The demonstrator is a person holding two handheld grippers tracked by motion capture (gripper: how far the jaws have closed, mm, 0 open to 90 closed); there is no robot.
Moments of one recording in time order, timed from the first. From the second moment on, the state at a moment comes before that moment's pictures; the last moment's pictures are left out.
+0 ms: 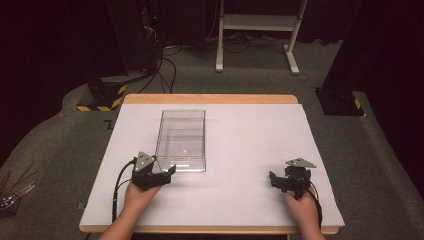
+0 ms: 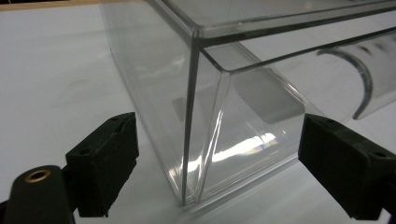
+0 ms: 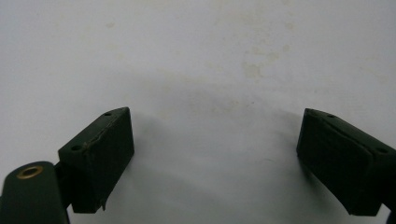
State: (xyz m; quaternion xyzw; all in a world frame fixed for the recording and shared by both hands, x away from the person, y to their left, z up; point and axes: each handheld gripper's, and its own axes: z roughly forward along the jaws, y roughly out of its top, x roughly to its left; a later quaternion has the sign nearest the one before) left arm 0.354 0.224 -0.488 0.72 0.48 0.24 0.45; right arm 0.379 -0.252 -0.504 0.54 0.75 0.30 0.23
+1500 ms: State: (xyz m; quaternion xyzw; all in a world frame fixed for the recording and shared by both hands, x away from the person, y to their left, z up) left arm 0.371 0.226 -0.491 0.70 0.51 0.24 0.44; right arm 0.379 -0.252 -0.504 0.54 0.75 0.30 0.23
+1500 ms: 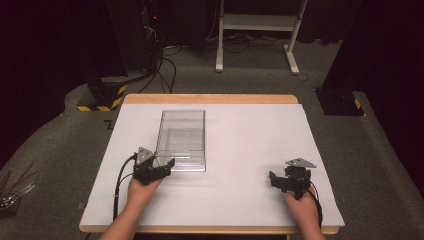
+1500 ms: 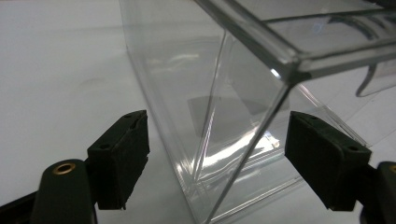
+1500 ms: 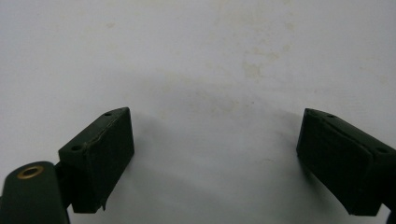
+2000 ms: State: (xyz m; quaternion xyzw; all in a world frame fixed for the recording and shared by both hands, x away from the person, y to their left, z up) left arm 0.358 0.239 -0.487 0.70 0.50 0.22 0.45; right arm 0.379 -0.252 -0.504 0.54 0.75 0.30 0.23
